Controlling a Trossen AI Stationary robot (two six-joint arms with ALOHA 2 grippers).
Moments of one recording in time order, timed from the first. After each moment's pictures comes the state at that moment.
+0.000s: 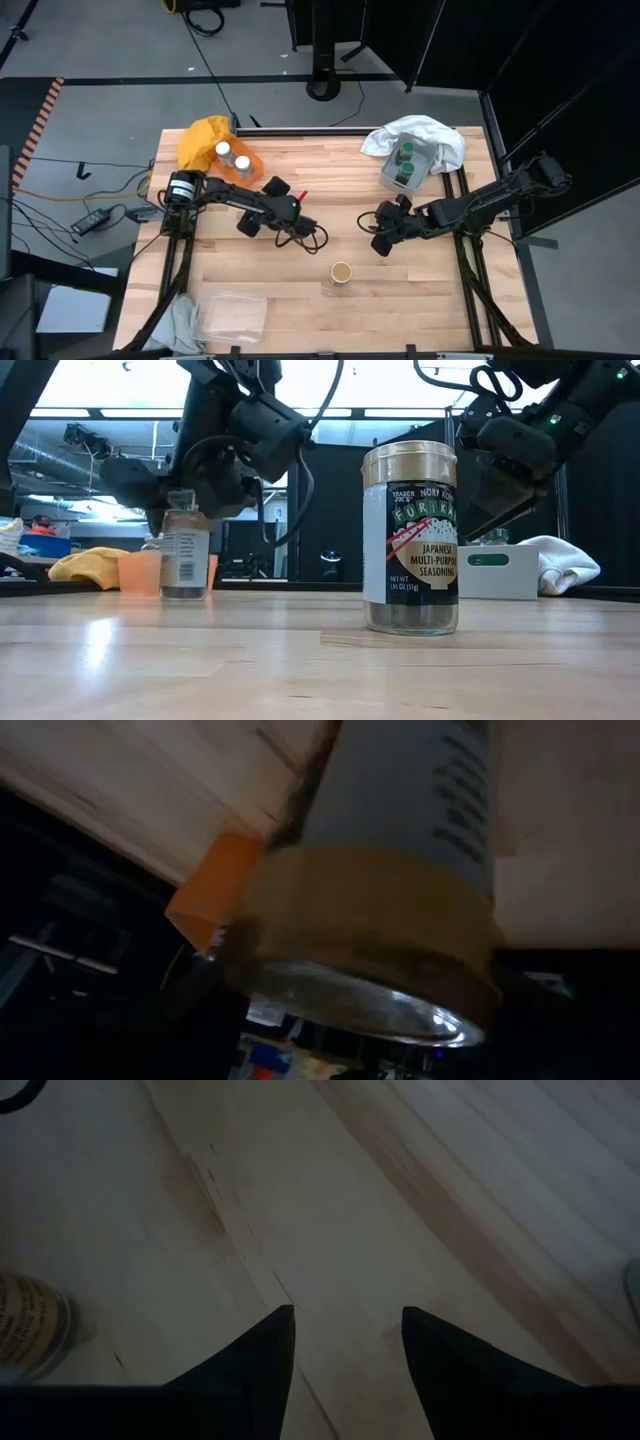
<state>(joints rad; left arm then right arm) -0.08 1.97 1.41 -1.57 -0.59 0.28 0.26 1.29 0.65 -0.37 0.46 0.70</state>
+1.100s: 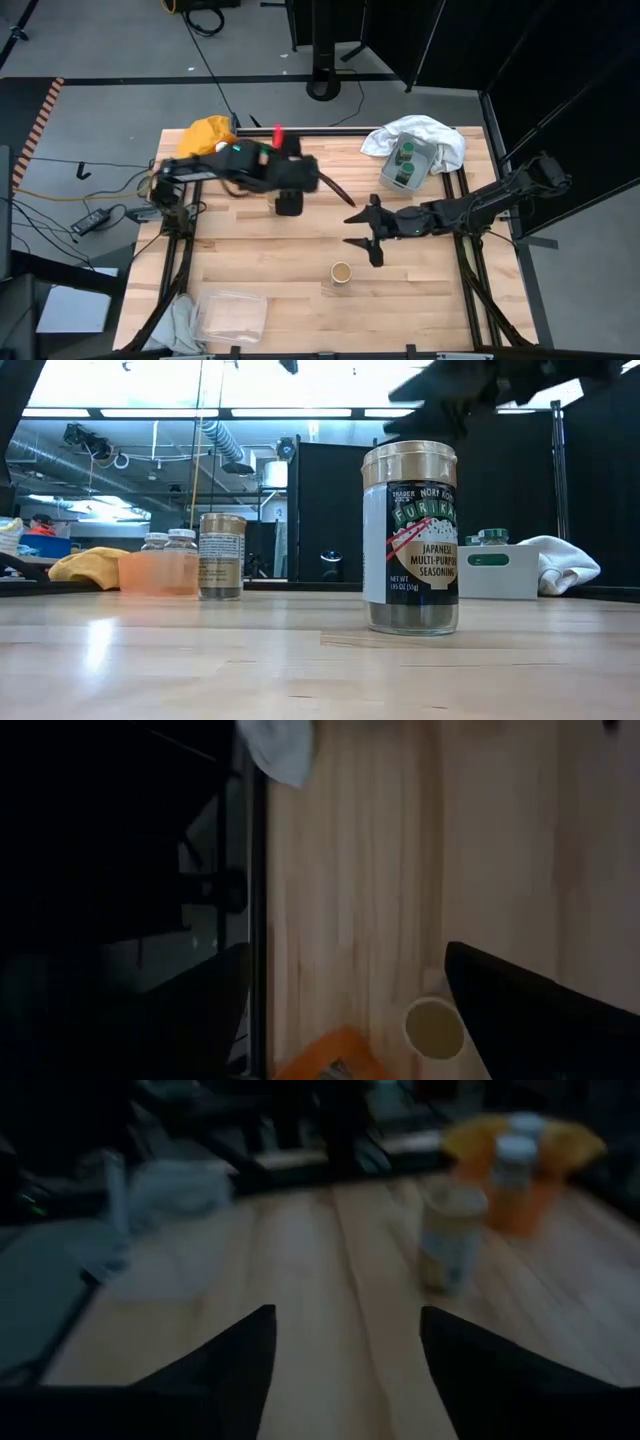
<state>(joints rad) -0.08 1.88 2.32 -1.57 -0.56 0.11 0.26 1.29 0.65 0.30 0.29 0.23</state>
